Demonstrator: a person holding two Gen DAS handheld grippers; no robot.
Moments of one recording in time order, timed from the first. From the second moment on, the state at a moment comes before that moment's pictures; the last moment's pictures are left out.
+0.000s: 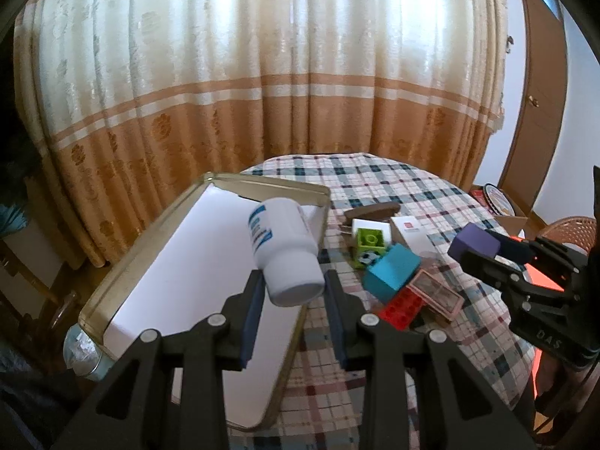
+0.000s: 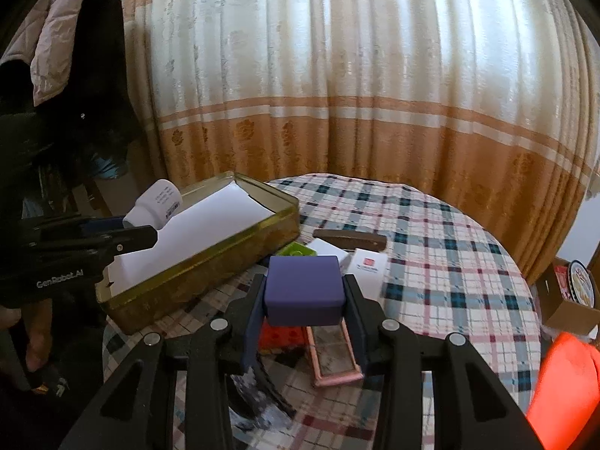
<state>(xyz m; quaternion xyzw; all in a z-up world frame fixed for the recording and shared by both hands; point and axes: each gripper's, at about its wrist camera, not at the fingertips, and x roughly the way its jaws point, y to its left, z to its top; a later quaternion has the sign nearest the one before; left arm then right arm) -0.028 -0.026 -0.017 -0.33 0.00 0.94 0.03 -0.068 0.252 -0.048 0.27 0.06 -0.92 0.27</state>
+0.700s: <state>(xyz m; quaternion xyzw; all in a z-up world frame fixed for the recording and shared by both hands) -0.059 -0.102 -0.028 -0.35 -0.03 0.94 -0.07 -0.105 0.166 -0.031 0.27 0.09 -0.90 0.33</state>
